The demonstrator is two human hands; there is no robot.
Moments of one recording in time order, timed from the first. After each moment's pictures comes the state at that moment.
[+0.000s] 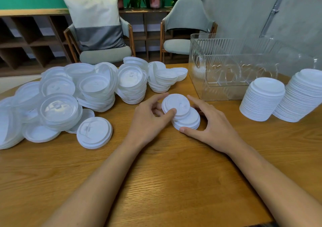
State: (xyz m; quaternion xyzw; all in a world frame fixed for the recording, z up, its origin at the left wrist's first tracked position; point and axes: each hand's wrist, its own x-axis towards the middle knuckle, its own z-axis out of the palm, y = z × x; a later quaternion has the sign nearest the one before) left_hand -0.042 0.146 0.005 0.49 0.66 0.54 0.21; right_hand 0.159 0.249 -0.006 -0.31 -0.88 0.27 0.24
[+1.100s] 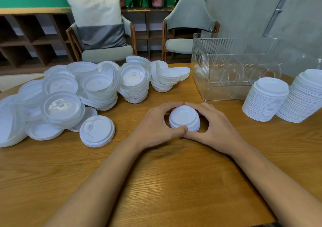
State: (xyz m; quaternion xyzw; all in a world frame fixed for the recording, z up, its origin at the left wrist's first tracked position) left_hand -0.041 0.140 0.004 0.61 0.67 0.38 0.20; right_hand 0.157 0.248 -0.010 -0.27 -0.89 0.27 0.25
